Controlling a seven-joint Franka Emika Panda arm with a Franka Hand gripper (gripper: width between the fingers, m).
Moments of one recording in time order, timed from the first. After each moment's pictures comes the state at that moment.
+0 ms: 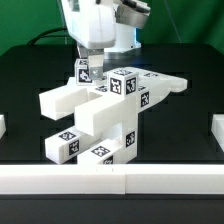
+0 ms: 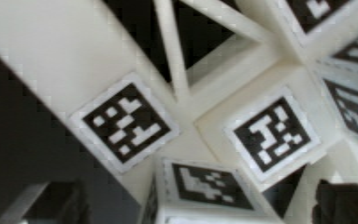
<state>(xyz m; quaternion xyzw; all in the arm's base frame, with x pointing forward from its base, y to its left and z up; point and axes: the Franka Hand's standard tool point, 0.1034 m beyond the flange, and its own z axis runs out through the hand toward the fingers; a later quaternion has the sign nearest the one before) 0.576 -0.064 0.112 -0.80 0.60 -0.04 0.05</state>
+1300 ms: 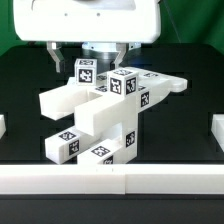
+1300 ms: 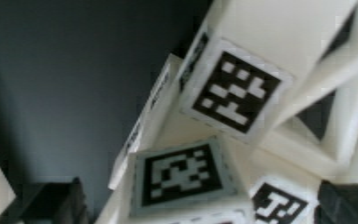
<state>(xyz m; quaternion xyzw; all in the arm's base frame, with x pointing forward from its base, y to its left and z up) 0.576 -0.067 0.112 -1.00 0.08 -0.05 0.00</state>
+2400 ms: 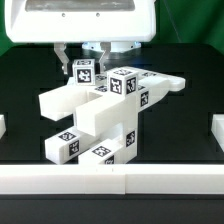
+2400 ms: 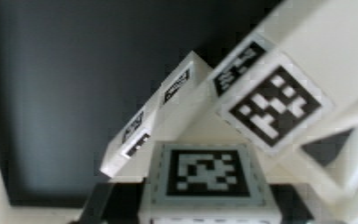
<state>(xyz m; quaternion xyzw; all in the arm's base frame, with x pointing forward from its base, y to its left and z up) 0.575 -0.073 0.112 -1.00 0.05 -0.06 0.00</state>
